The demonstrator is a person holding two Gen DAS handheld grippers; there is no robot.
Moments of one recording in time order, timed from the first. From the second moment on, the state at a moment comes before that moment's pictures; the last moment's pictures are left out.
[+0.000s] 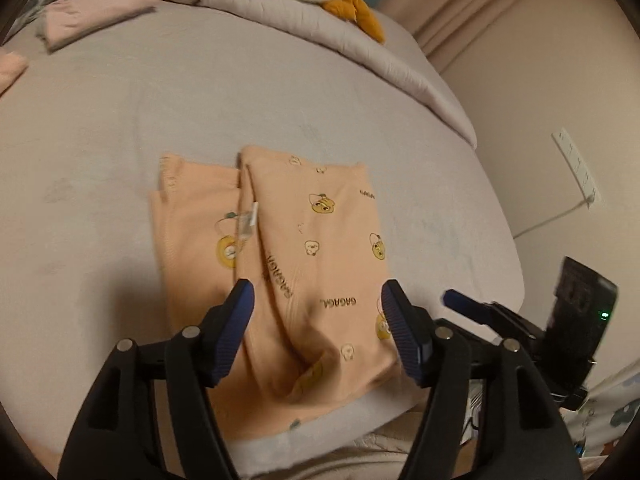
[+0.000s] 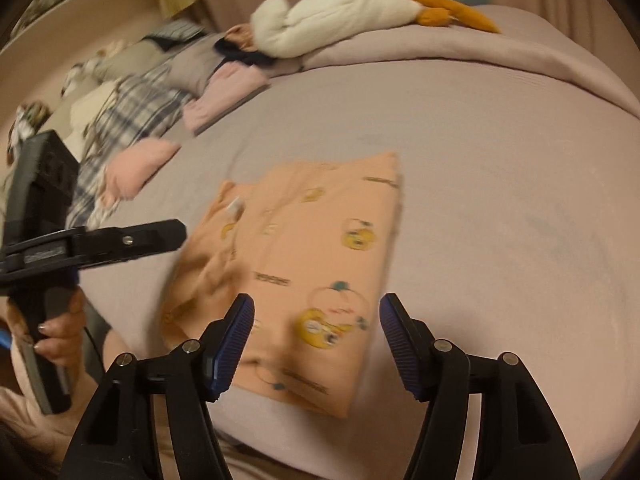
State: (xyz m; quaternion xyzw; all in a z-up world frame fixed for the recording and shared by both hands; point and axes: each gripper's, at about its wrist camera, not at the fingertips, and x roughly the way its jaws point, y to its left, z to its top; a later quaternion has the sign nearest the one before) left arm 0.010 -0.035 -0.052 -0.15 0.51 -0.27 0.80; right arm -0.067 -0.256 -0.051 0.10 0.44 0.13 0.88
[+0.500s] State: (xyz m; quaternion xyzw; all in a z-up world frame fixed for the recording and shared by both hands) left arm 0.044 -0.055 -0.109 -0.17 0.57 -0.24 0.77; right arm -0.067 -0.281 -0.073 0.13 0.47 0.06 0.87
